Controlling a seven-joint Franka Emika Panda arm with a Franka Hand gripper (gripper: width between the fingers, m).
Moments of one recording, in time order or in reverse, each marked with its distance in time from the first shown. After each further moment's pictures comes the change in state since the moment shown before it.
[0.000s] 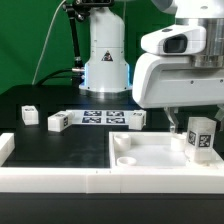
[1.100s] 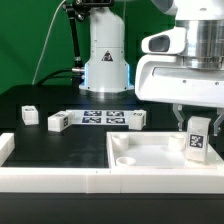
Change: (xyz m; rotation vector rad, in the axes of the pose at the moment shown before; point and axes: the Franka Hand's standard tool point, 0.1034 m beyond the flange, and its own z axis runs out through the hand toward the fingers) arm 0.000 -0.003 0.003 0.044 -0.013 0.833
